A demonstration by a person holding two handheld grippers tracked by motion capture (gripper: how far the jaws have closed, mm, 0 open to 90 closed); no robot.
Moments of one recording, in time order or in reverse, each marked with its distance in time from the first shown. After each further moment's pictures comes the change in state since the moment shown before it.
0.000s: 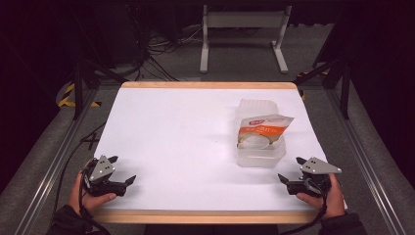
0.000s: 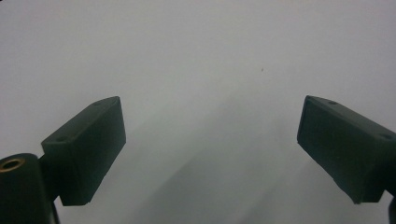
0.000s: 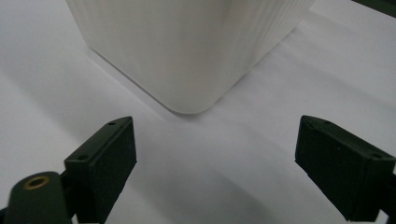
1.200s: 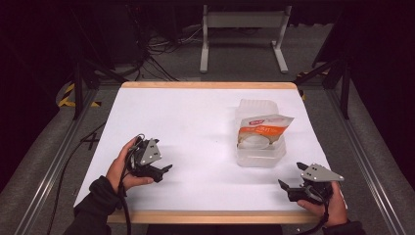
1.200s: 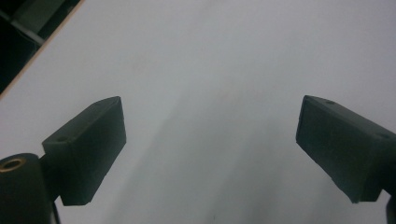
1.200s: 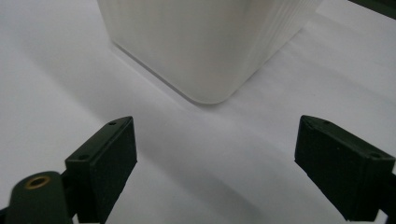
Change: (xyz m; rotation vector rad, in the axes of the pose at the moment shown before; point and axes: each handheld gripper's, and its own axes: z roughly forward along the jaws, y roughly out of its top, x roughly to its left) left arm -0.050 0.104 0.053 0.058 -0.092 0.321; right arm 0.014 -0.005 -0.015 -0.004 -0.001 -0.012
